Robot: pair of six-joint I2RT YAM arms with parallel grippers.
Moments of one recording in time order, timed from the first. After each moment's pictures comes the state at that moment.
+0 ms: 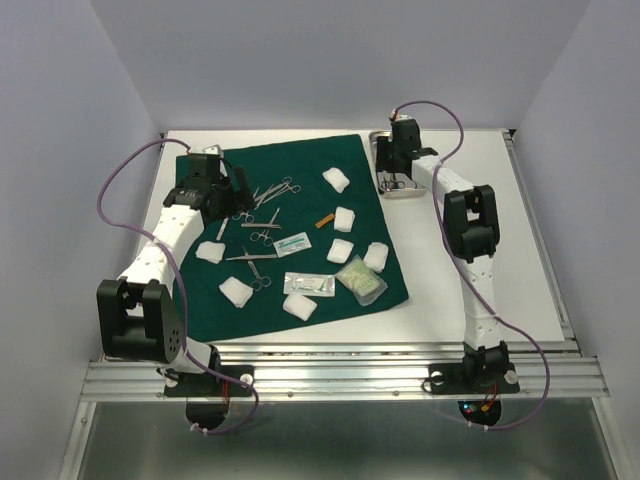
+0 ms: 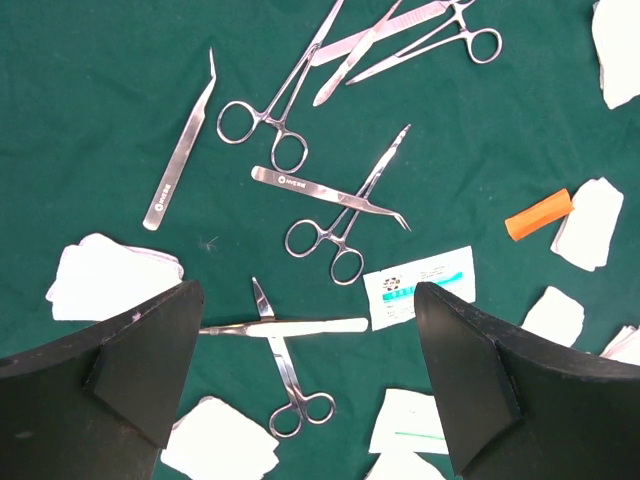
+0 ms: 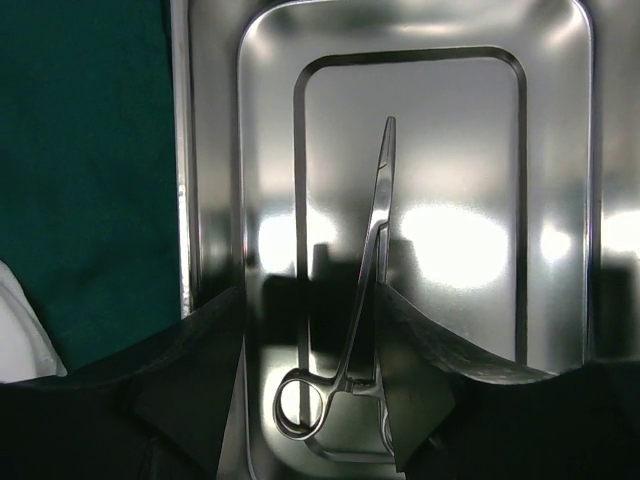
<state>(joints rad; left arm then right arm) -0.12 1.45 1.16 -0.53 -0.01 -0.39 0.24 2.43 2.03 -0.28 0.11 0.18</state>
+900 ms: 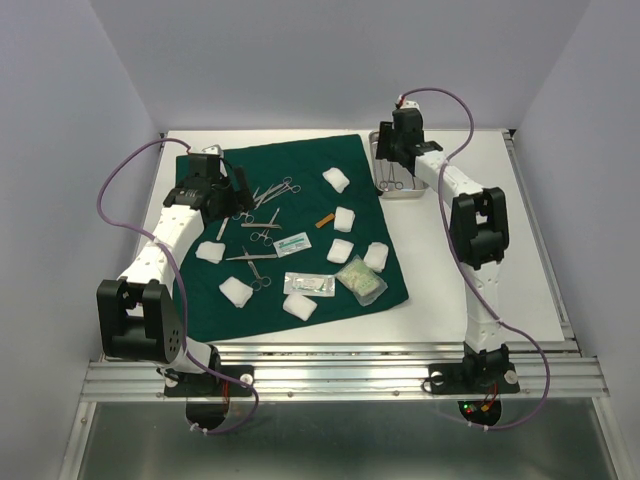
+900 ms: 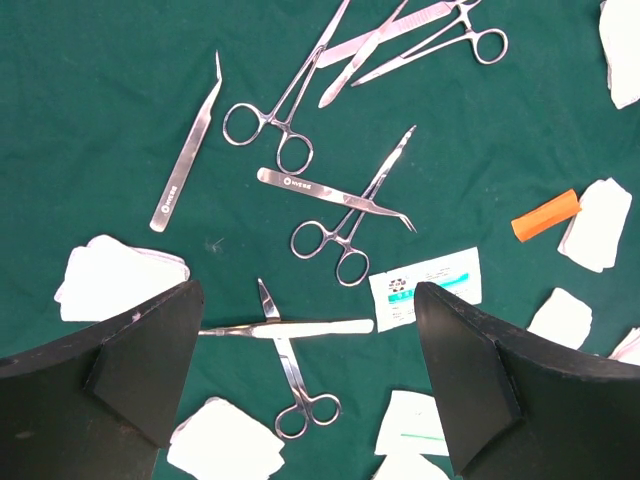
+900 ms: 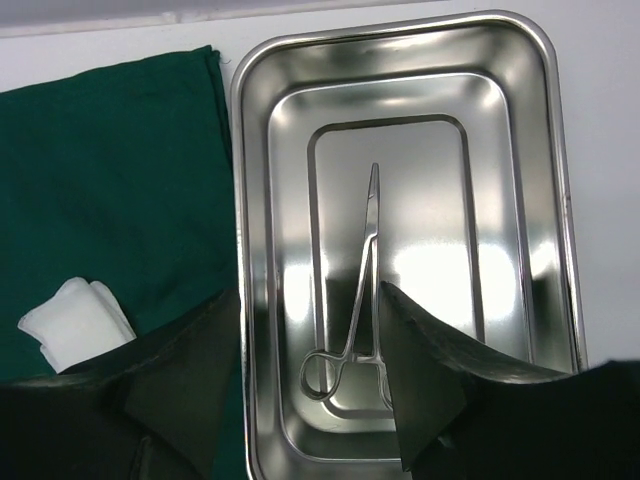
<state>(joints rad) -0.12 1.45 1.16 -0.53 -0.02 -0.38 0.27 2.29 1.96 -0.24 0.20 0.25</state>
